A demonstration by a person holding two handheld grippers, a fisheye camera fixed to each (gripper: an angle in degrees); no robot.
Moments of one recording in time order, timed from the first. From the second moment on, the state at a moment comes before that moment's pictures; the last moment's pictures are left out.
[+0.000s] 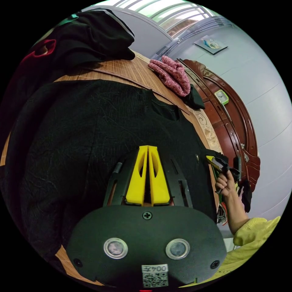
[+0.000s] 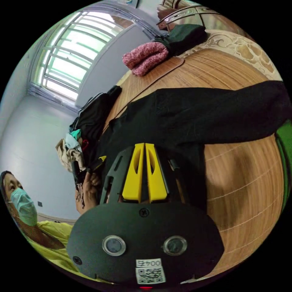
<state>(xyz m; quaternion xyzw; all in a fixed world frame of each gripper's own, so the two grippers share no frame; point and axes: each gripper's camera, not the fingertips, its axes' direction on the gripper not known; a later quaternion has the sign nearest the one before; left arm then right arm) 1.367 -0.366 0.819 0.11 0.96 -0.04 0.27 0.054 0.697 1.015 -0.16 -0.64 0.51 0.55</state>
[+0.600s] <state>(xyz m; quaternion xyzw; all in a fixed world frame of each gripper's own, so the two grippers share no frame) 1.357 -0.293 0.853 0.10 0.95 -0.04 0.28 0.009 0.837 0.963 -0.11 -0.67 0.54 0.49</state>
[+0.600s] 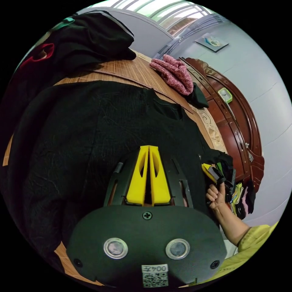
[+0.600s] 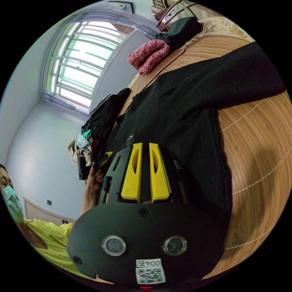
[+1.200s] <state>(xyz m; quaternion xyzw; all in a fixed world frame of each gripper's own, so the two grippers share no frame) 1.247 0.008 1.062 0.14 0.92 -0.03 0.37 0.065 0.979 0.836 -0.06 -0.74 0.51 0.43</state>
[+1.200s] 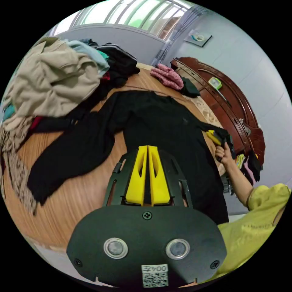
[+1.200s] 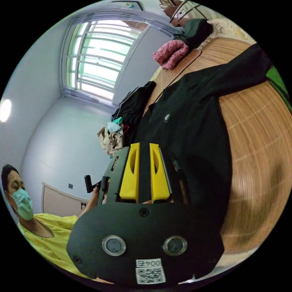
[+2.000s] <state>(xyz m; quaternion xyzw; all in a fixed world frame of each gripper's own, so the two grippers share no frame) 1.291 0.293 1.079 0.03 0.93 0.08 0.37 0.060 1.242 0.603 -0.23 -0.67 0.55 0.43</state>
